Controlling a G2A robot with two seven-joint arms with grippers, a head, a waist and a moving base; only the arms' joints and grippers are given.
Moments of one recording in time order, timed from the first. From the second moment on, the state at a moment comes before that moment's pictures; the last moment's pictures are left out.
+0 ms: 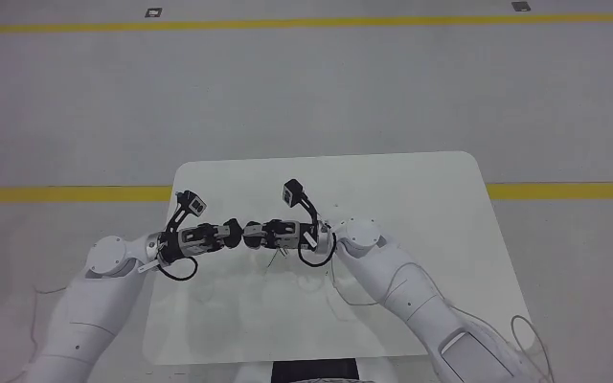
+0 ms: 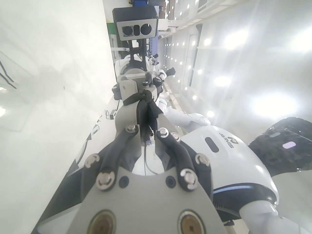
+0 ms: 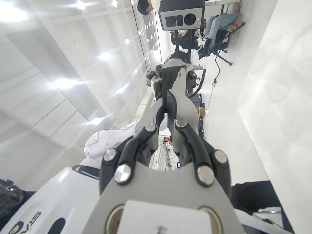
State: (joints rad) left arm 1.39 -0.94 -1.34 -1.33 -0.73 -0.31 -1.30; right arm -1.02 -1.51 0.83 -1.01 0.50 -0.27 1.02
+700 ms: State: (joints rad) left arm 1.40 -0.94 -1.35 -1.35 -0.78 -0.34 -1.34; right arm -1.07 -1.48 0.91 -1.01 0.60 -0.29 1.06
